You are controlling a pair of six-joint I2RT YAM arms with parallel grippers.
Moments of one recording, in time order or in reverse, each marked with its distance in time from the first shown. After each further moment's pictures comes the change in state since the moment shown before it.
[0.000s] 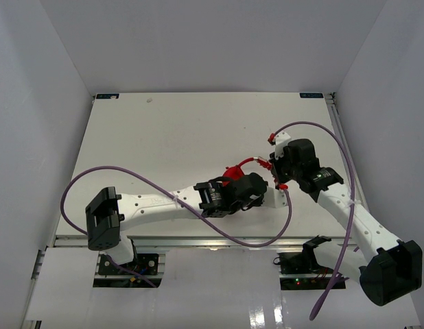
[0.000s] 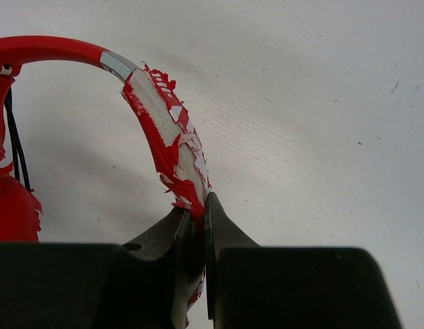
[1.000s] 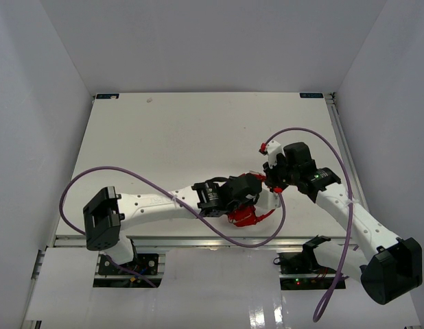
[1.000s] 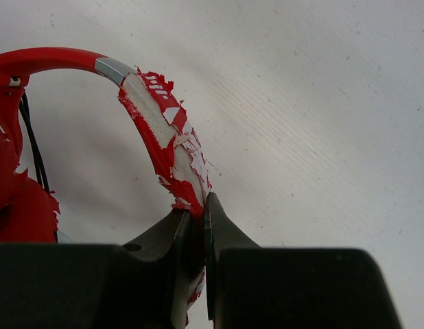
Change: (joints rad) left arm 0.025 -0.015 -0.071 0.006 -0.060 0.140; right arm 0.035 0.011 -0.006 -0.092 -0.161 -0.091
